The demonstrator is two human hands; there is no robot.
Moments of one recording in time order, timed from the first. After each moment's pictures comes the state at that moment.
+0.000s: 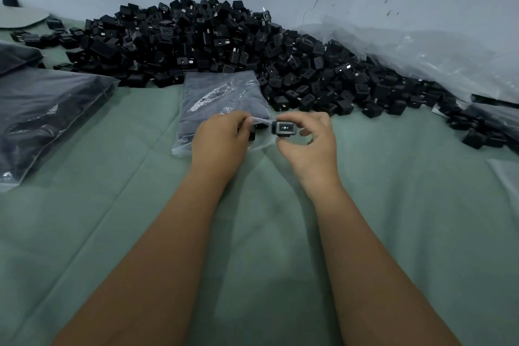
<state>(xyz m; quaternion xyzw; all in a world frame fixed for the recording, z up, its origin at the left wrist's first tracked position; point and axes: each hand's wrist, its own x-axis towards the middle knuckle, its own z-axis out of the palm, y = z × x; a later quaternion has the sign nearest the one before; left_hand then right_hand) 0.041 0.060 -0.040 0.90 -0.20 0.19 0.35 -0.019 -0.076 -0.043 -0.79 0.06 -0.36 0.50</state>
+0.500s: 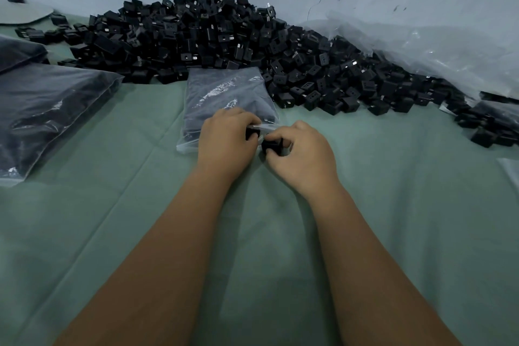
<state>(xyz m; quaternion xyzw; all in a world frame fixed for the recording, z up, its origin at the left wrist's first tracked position) 0.040 0.061 -0.043 0.90 -0.24 0.19 0.31 -0.017 -0.072 -0.049 -0.93 0.04 -0.26 0.26</state>
